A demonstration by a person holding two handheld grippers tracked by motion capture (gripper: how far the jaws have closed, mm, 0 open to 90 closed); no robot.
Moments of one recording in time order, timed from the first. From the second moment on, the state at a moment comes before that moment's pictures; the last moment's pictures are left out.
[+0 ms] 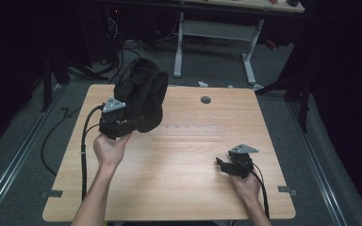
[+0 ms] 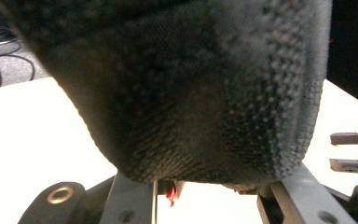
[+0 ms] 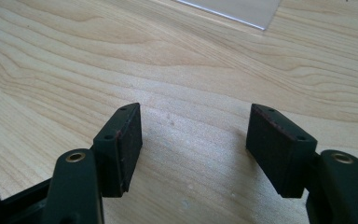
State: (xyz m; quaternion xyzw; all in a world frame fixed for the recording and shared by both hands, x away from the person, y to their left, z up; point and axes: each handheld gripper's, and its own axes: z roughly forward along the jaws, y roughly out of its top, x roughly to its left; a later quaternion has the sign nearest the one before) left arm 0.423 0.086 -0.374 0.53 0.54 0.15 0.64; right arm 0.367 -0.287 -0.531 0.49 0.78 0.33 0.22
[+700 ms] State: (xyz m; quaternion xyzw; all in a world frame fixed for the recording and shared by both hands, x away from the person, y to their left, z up) left arm 0.441 0.069 -0.384 0.52 0.58 0.18 0.60; right arm 0.366 -0.287 -0.531 0.49 0.78 0.33 0.22
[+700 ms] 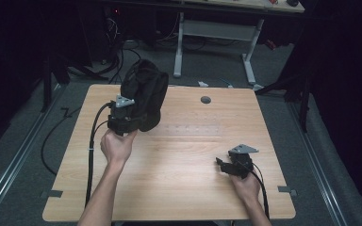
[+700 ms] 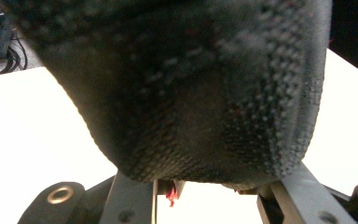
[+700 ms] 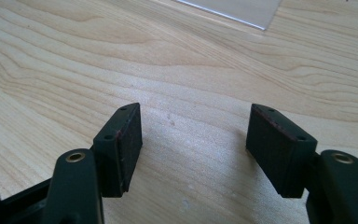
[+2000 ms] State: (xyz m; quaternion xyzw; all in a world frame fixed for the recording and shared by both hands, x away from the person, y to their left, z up) left arm 0.437 0.052 -0.392 0.49 0.61 0.21 0.58; right arm 0.366 -0.287 -0.531 0.49 0.78 0.33 0.22
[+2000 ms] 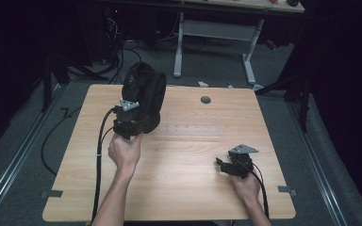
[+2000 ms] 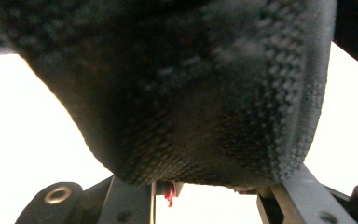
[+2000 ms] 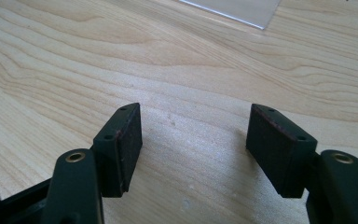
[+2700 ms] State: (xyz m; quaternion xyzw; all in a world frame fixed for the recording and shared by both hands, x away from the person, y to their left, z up) left arm 0.437 0.046 -0.396 0.47 0.62 0.23 0.58; right arm 0.366 -0.287 -0.531 0.49 0.78 0.33 0.22
